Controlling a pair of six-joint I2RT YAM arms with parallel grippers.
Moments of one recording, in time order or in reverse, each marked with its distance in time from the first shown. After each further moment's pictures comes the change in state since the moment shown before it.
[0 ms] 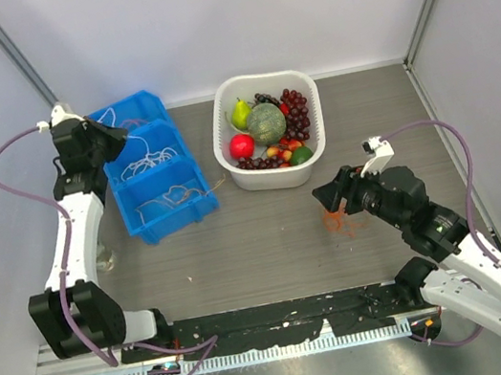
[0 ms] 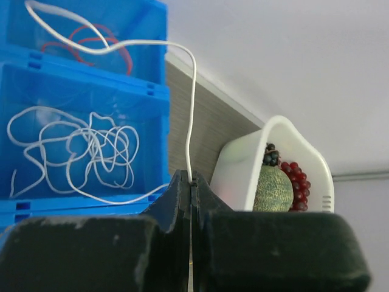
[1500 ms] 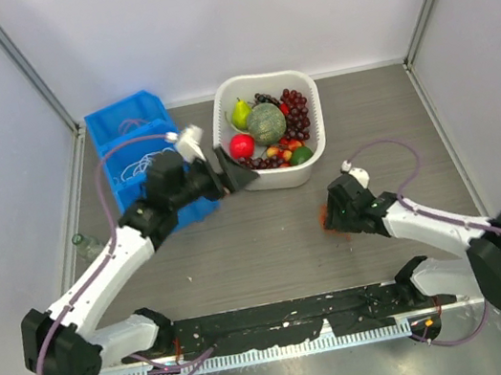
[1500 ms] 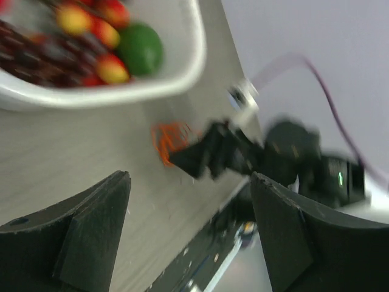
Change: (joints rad) left arm -0.549 -0.159 -0.217 0.011 0.207 -0.136; right arm -0.036 0.513 -0.125 -0.031 0.183 0.223
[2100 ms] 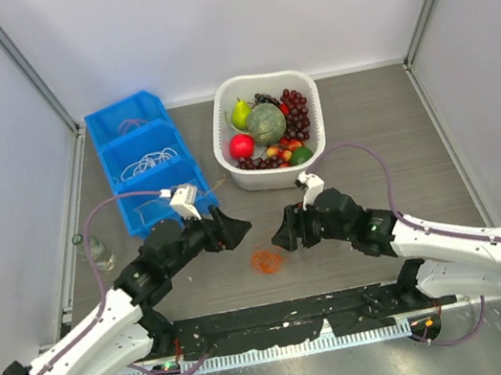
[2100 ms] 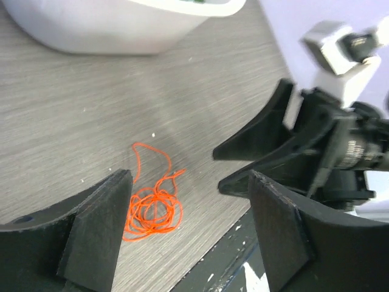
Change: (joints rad) left arm -0.310 -0.501 -0.533 0.133 -0.303 0.121; right arm 0.356 -0.074 0.000 0.369 -0.274 -0.116
